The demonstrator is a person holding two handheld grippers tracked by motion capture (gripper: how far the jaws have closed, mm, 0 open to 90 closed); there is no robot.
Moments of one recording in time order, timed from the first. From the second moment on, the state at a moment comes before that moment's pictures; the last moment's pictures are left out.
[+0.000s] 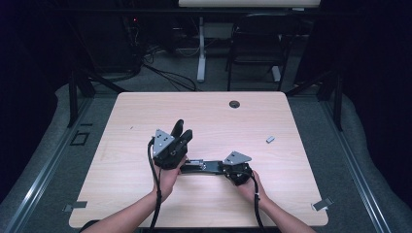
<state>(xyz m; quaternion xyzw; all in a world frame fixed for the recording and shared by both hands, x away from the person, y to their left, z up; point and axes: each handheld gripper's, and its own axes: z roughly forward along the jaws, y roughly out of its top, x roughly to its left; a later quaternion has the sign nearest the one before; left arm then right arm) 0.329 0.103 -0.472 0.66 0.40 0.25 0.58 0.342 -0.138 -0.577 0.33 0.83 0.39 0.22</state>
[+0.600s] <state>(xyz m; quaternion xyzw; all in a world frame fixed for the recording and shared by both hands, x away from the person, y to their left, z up) 0.328 0.112 -0.470 0.68 0.39 0.27 0.56 0.342 -0.138 -0.577 0.33 0.83 0.39 0.22</state>
